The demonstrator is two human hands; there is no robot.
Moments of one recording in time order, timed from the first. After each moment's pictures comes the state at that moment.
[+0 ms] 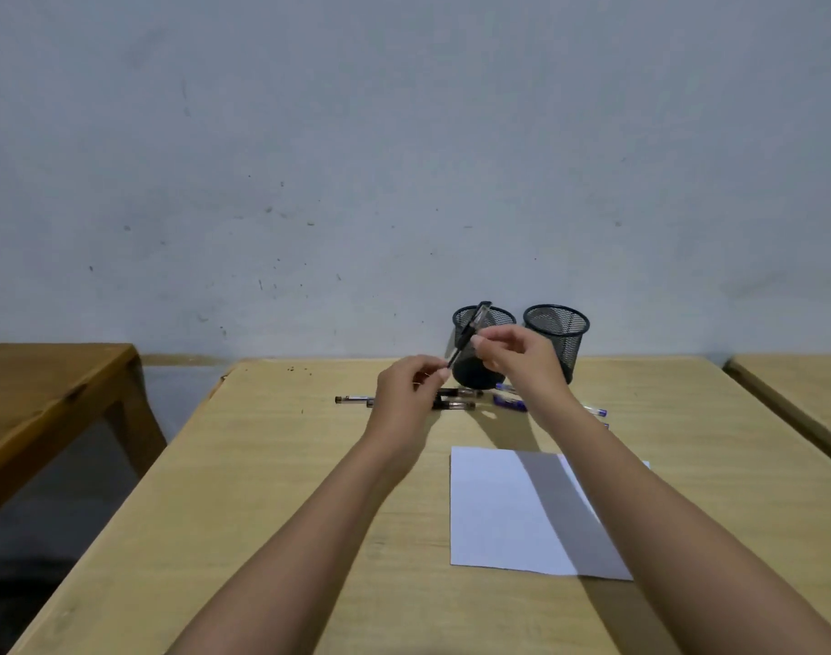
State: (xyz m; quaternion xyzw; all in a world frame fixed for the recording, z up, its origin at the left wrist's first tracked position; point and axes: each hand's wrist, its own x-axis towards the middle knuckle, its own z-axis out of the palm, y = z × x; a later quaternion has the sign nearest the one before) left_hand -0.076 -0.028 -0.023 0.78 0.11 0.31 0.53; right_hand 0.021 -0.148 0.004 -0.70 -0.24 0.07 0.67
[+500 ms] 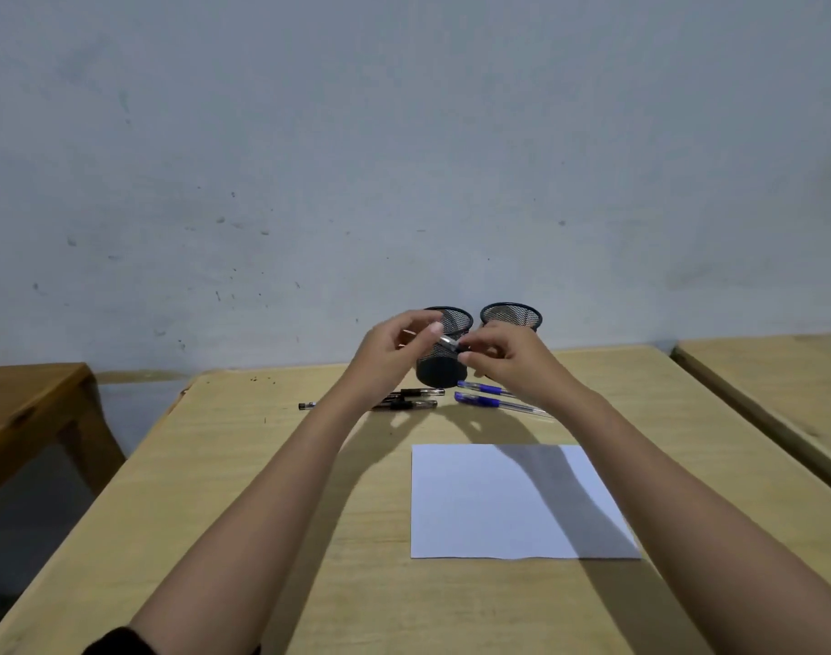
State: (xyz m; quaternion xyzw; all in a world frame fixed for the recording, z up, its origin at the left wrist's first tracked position) left_hand -0.056 -0.030 0.022 0.80 0.00 0.23 0.55; right_hand 0.020 -0.197 0.026 -0.80 -0.40 0.00 0.46
